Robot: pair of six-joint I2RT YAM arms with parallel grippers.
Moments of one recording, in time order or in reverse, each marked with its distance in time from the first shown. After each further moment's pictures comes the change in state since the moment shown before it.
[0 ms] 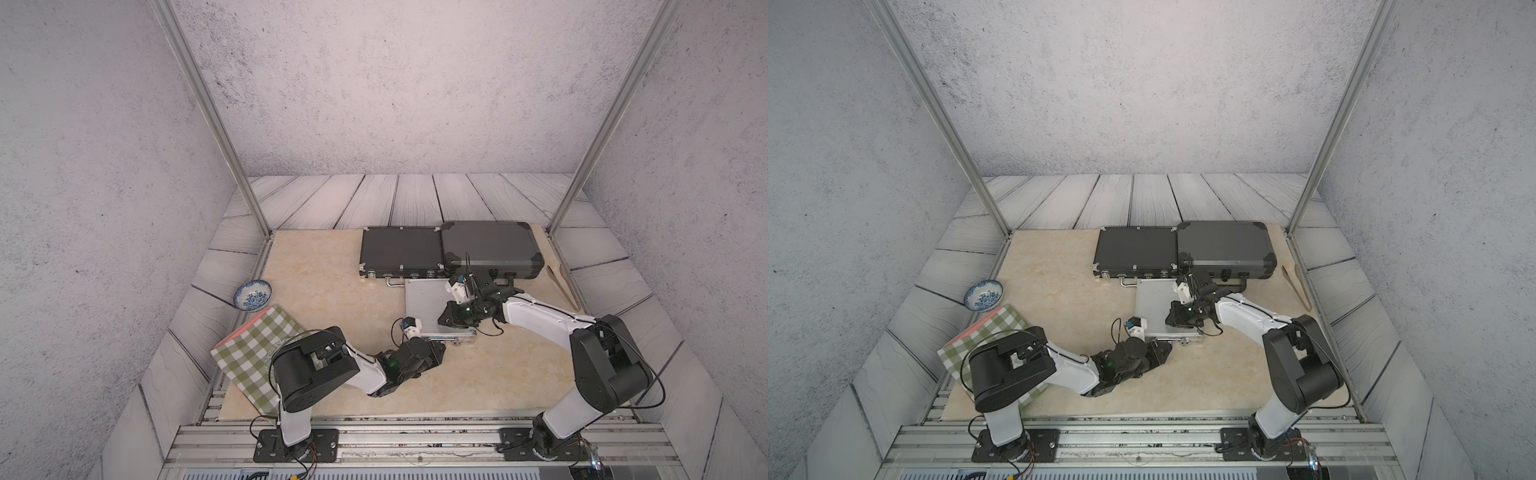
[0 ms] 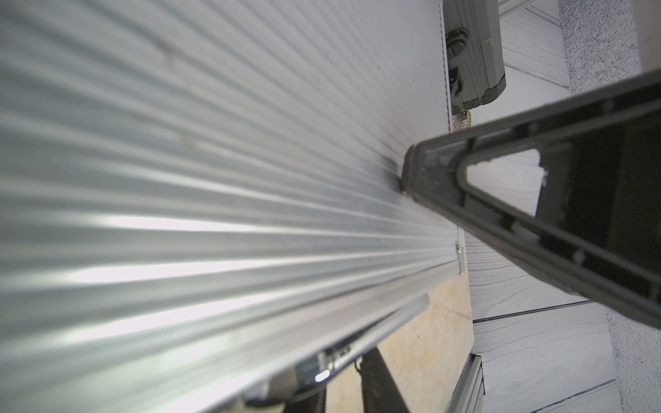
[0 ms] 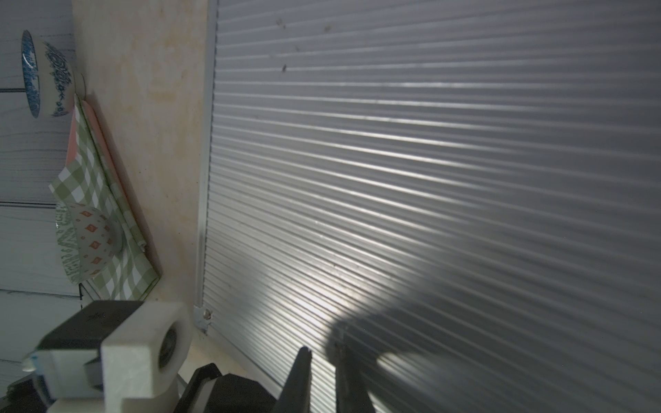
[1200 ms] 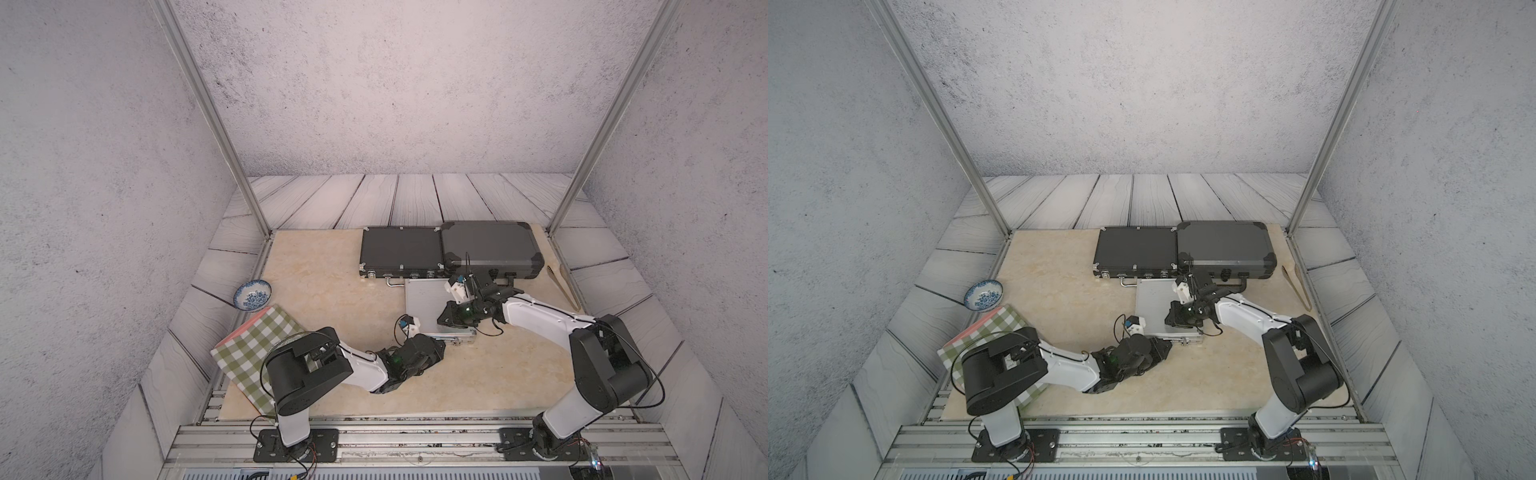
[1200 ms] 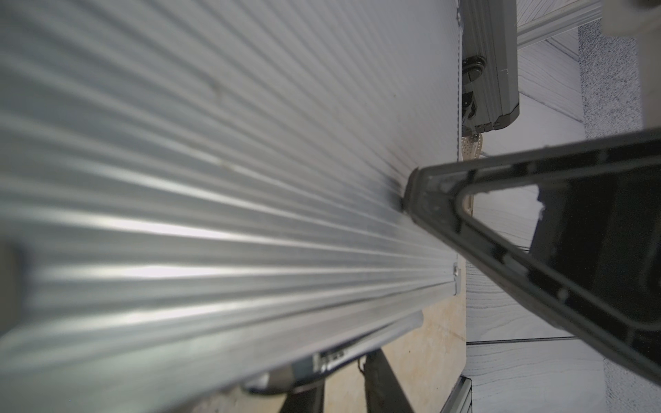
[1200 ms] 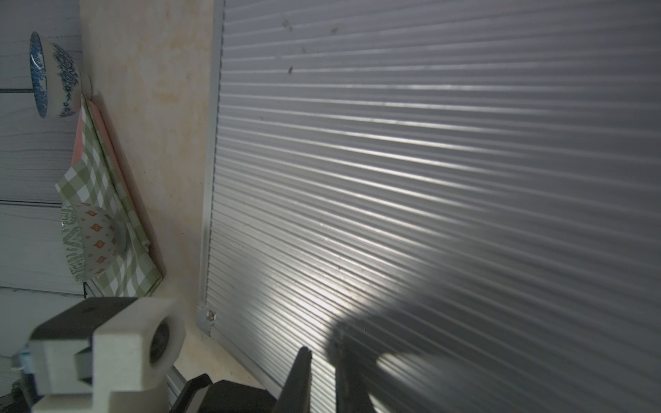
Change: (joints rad) left arm 0.000 -0.040 0.050 -0.145 -0.046 -0.109; right arm 0.000 0.002 -0.007 0.017 -0.010 0.001
